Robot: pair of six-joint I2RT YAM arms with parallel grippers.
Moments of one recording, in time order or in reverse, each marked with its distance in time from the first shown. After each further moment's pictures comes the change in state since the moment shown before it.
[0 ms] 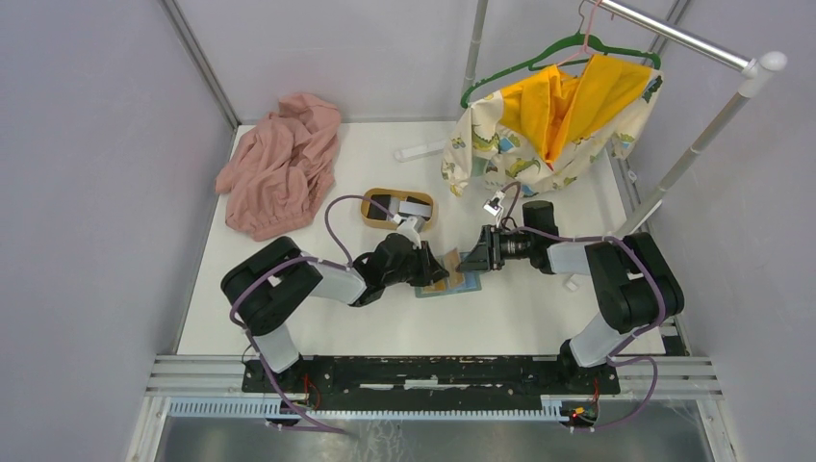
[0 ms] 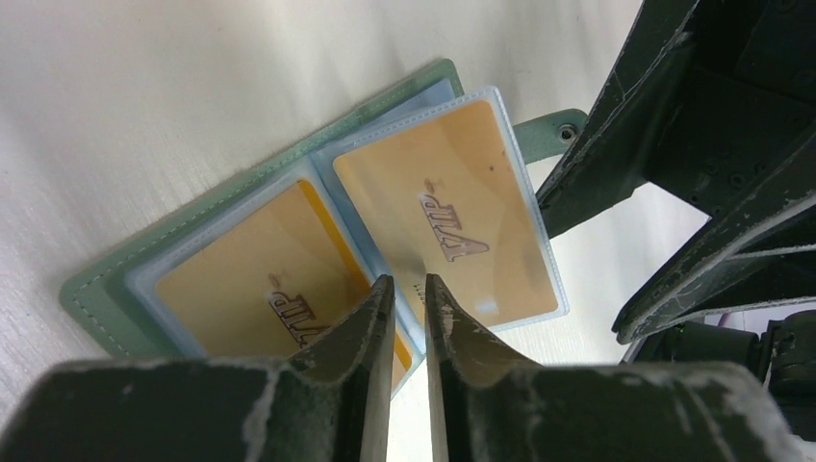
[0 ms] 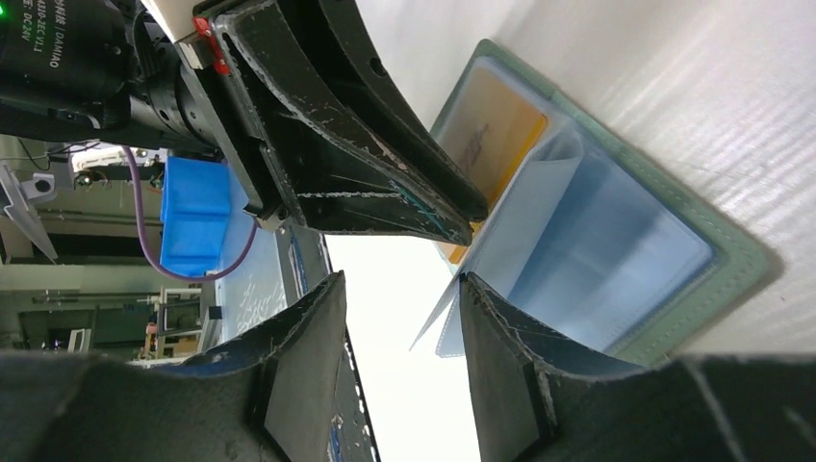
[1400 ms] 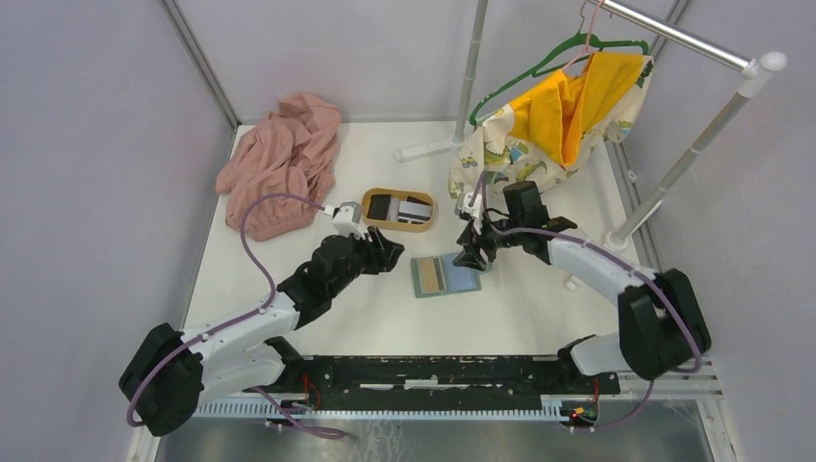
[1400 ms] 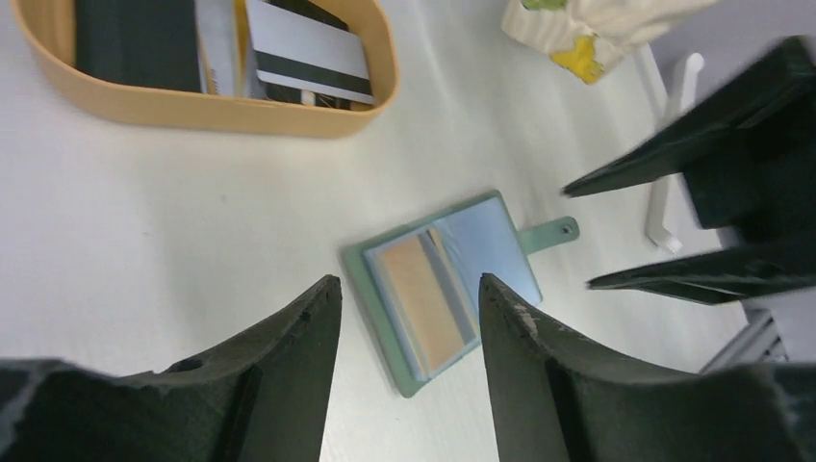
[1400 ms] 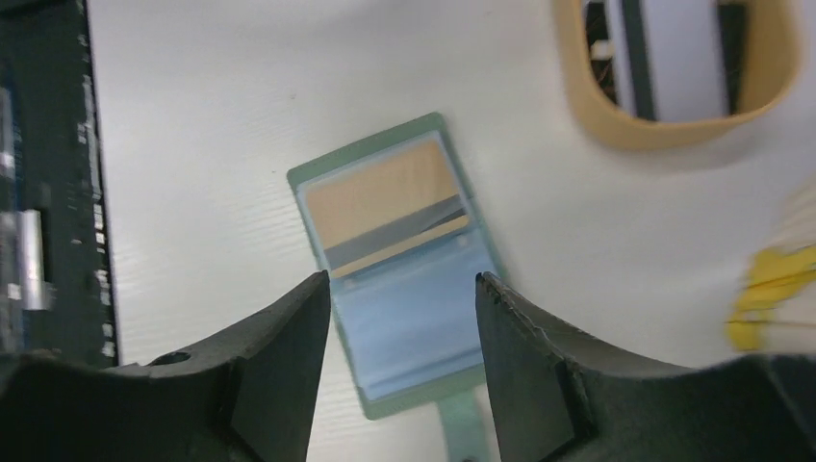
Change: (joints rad) left arm 0.117 -0.709 -0.191 -0.335 -0.246 0.131; right arm 0.175 -0.173 0.243 -0.519 0.266 -0.820
